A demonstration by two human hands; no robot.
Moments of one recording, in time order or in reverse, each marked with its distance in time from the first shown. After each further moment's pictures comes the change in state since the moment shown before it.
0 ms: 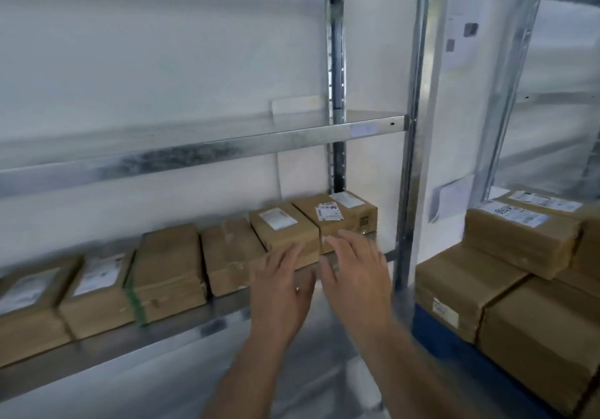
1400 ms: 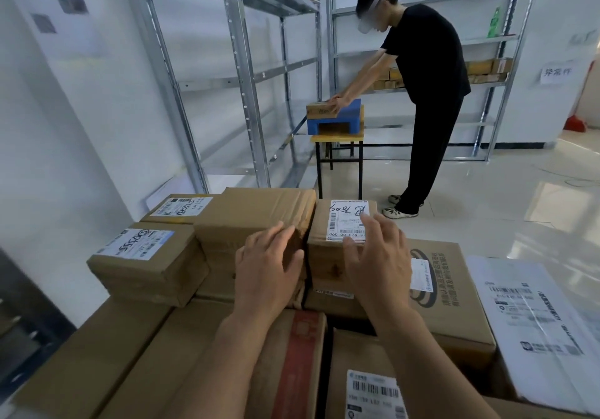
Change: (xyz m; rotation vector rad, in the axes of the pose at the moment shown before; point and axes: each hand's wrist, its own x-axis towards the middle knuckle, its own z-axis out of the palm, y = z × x) left_hand 0.003 0.454 0.338 -0.267 -0.460 0.629; right_hand -0.045 0.446 -0.334 -0.579 0.252 0.822
